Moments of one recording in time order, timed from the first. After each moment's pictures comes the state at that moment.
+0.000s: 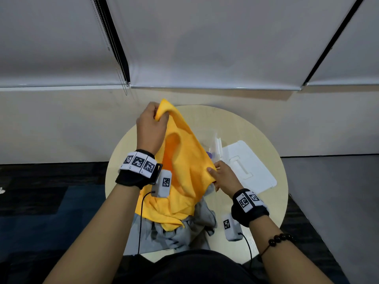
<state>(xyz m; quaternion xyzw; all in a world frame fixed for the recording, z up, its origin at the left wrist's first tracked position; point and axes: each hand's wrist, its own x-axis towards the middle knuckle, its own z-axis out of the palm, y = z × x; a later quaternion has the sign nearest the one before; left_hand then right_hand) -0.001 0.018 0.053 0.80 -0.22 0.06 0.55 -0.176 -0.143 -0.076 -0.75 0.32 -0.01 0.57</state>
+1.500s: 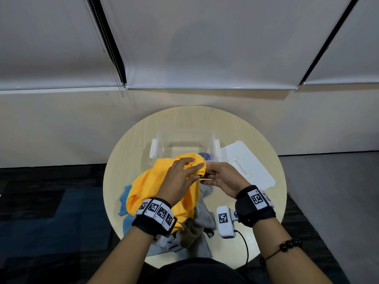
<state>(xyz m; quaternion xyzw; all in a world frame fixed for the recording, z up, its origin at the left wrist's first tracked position) -0.076 0.024 -0.064 0.84 -0.46 -0.08 0.28 -0.177 -0.139 -0.031 -0.53 0.24 0.04 0.81</state>
